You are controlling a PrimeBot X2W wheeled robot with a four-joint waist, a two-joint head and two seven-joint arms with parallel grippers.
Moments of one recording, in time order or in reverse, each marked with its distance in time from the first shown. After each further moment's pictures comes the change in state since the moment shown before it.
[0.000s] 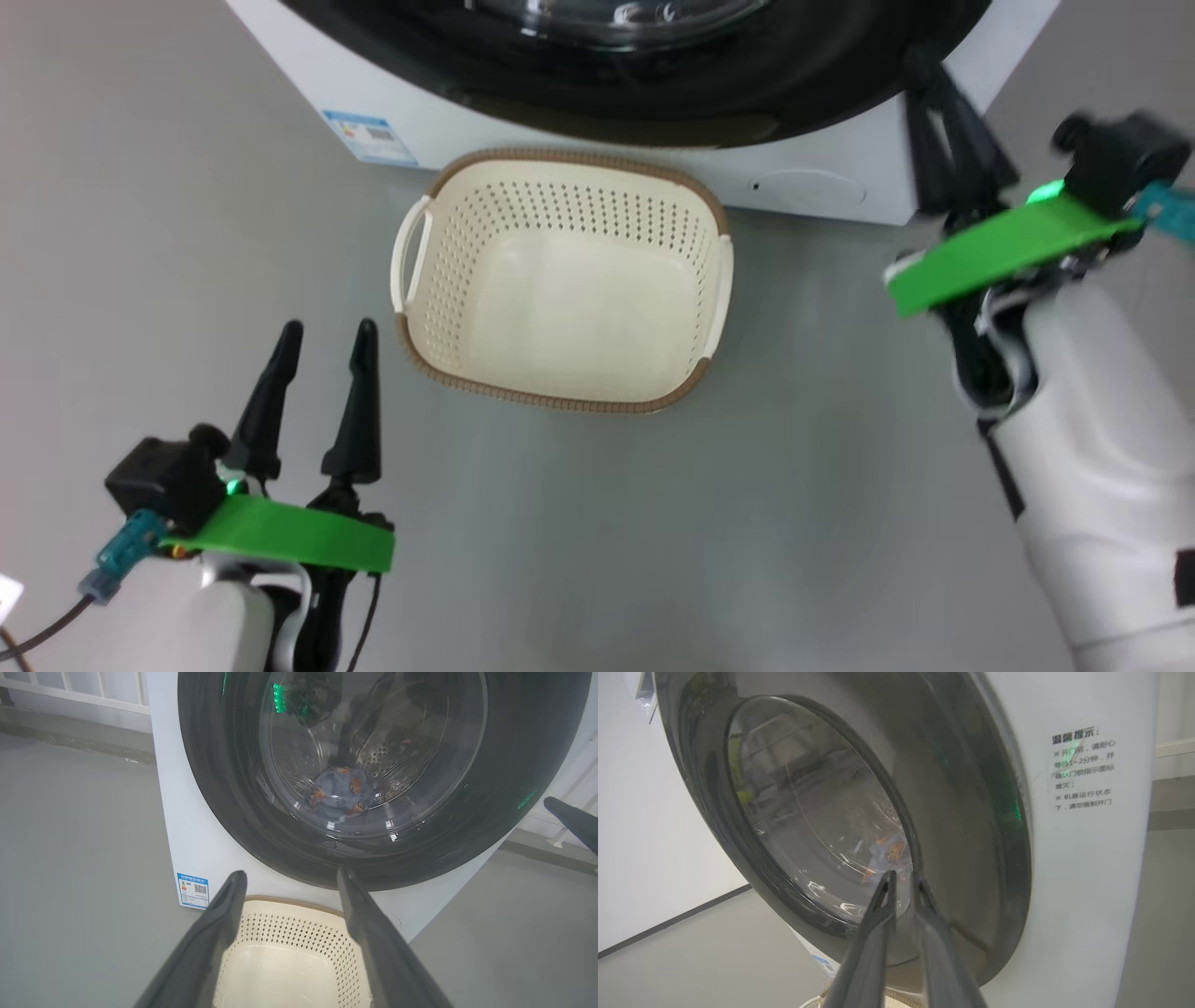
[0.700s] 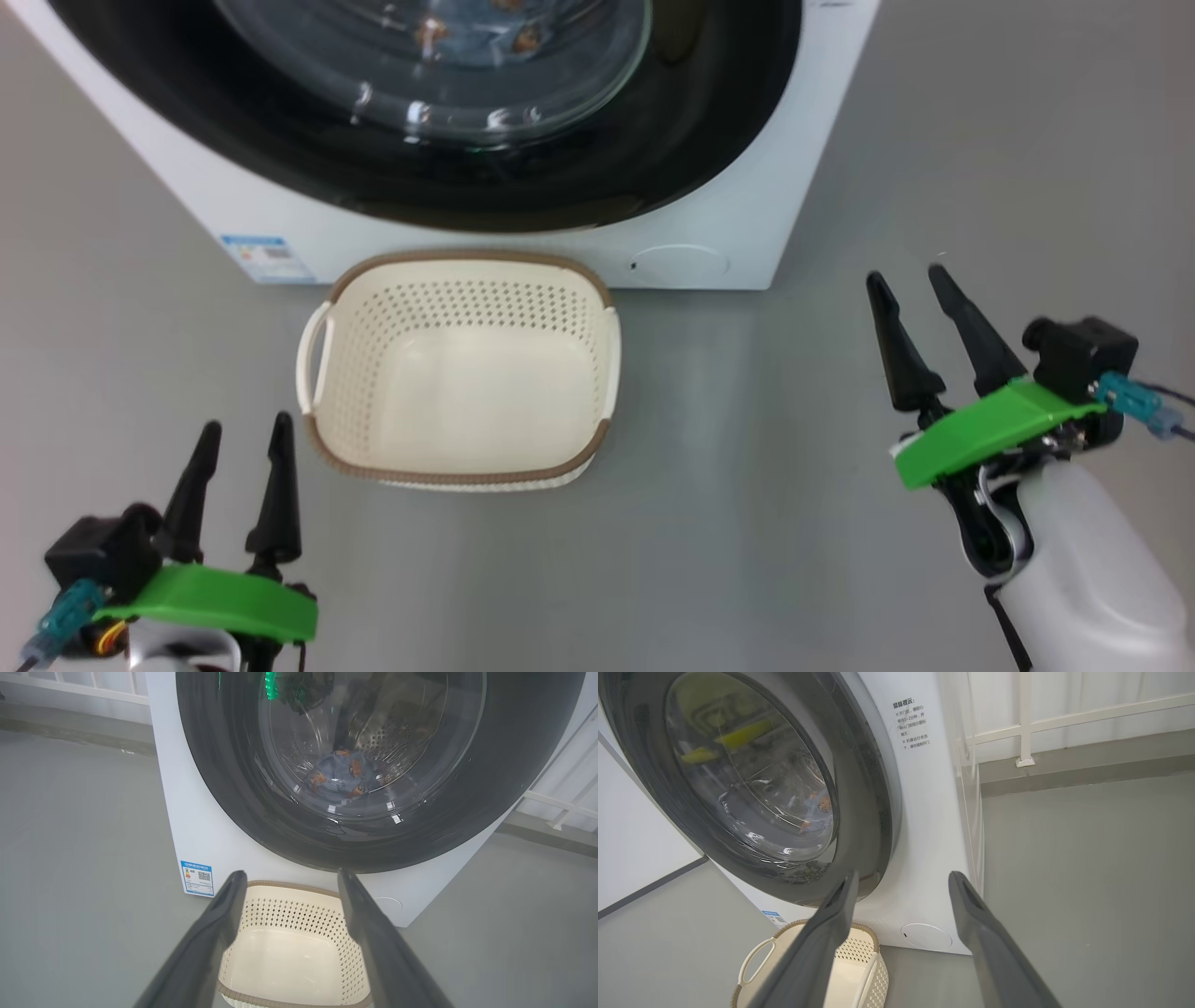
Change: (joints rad) left arm 0.106 0.068 0.092 0.105 0.005 -0.001 0.000; right arm 0.301 -0.005 -0.012 -0.022 -0.001 0.000 0.000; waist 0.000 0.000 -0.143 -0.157
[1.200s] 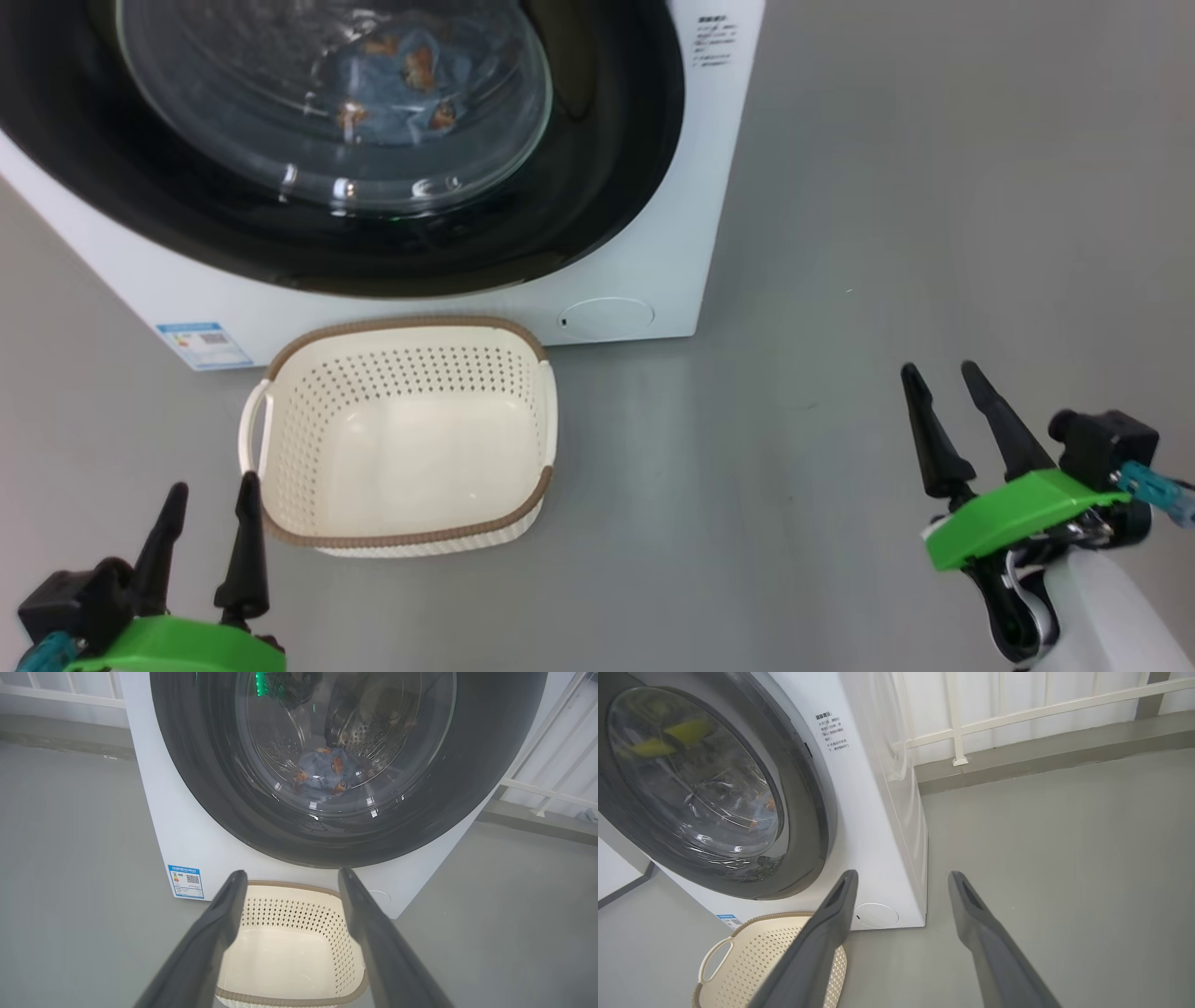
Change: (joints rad) left arm 0.085 0.032 0.043 0.021 0.005 0.000 0.000; right arm 0.163 -0.001 -0.067 -0.021 -0.011 0.000 0.000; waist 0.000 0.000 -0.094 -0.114
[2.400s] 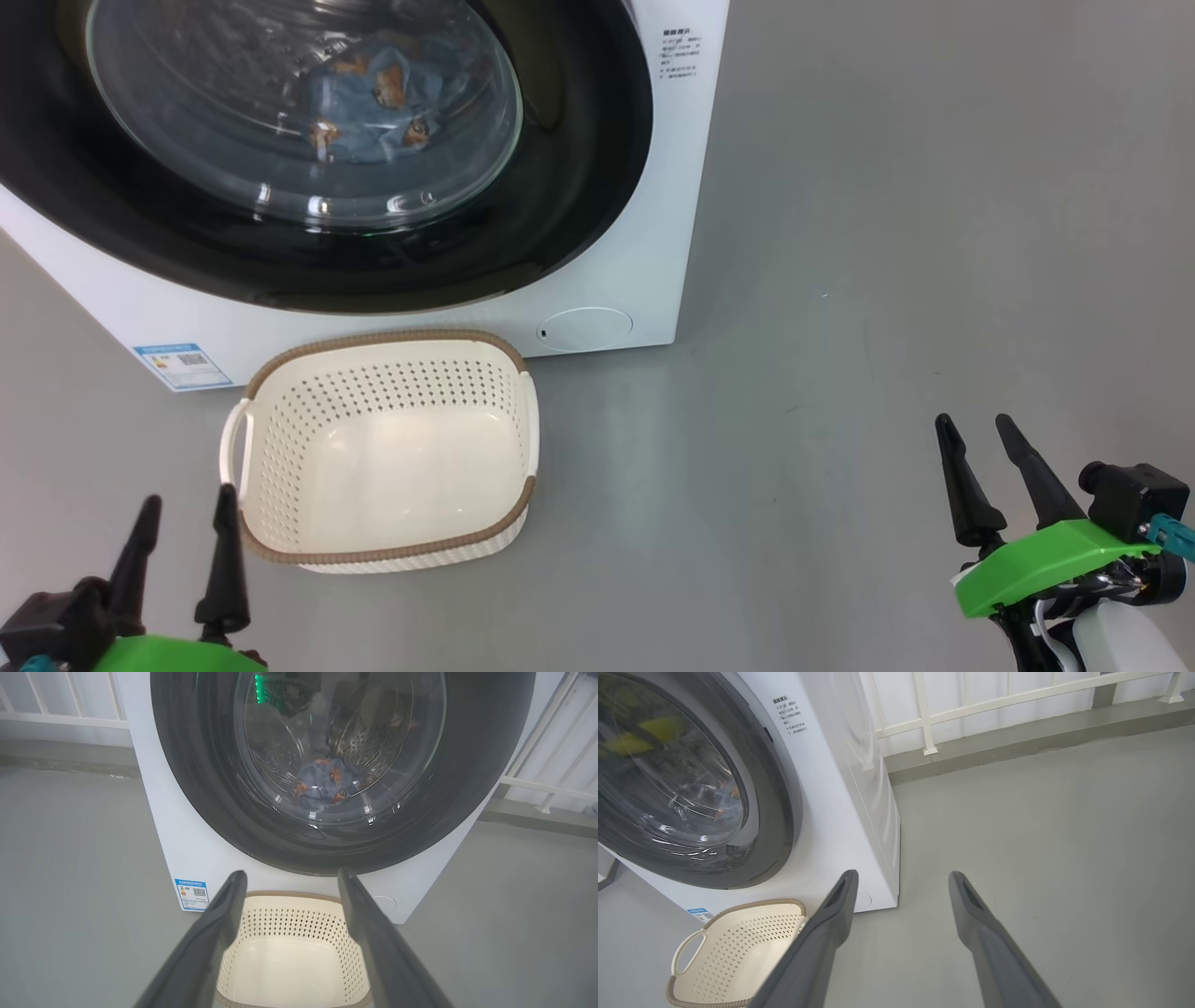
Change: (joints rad) left arm 0.054 -0.017 0.065 -0.045 0.076 0.000 0.000; right arm 0.109 -0.012 -0.061 -0.023 -0.015 0.000 0.000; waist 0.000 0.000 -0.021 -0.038
